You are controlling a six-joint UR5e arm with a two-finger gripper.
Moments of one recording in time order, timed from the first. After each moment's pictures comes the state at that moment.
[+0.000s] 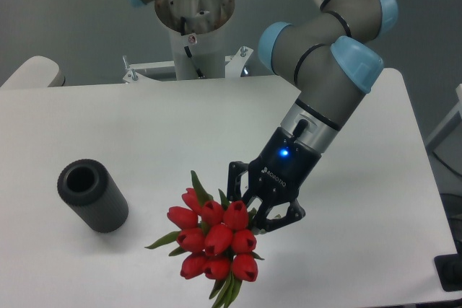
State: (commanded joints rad) arm 2.58 -2.01 -1.41 -0.90 0.67 1.13
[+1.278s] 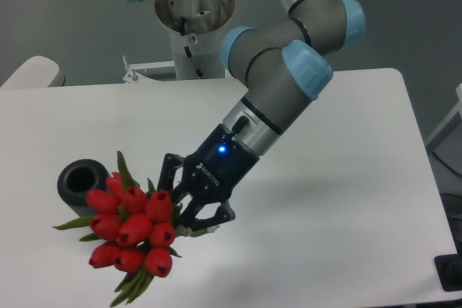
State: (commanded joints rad) arm 2.42 -1.98 -1.44 -0.82 0.53 0.98
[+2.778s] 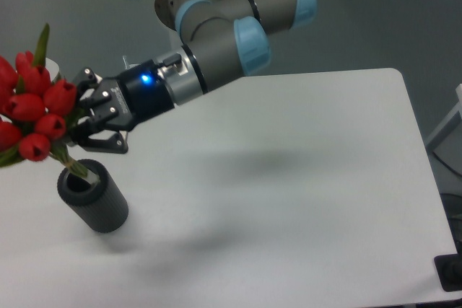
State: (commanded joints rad) arm 2.35 -1.78 -1.74 -0.75 0.12 0.99
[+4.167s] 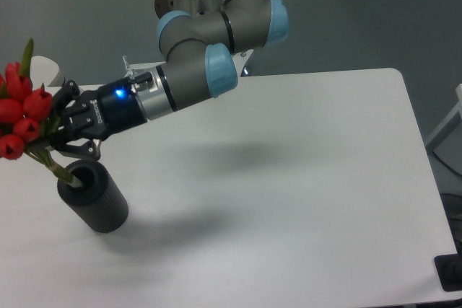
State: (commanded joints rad) arm 2.32 -1.89 -1.83 -0.75 0.12 1.28
